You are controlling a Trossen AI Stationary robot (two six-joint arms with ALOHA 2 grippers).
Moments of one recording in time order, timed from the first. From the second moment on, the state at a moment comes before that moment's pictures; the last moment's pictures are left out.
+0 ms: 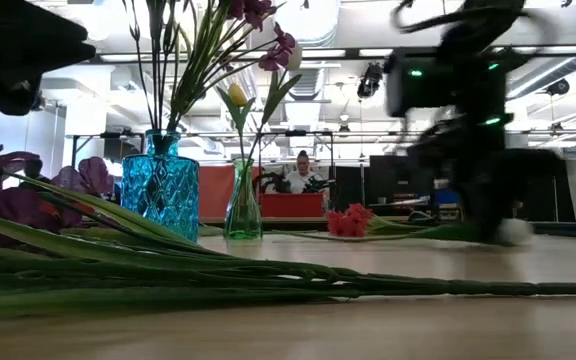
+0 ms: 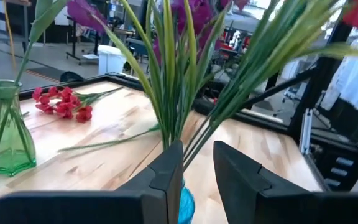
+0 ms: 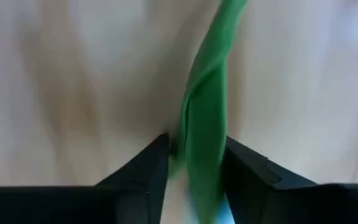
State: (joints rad) left arm -0.97 1.26 0.23 0.97 -1.24 -0.34; right arm 0.00 1.64 0.86 -0.79 0.07 0.02
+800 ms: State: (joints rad) left arm -0.97 1.31 0.23 0.96 -1.33 -0.34; right arm -0.04 1.61 0.81 -0.27 0.43 0.52
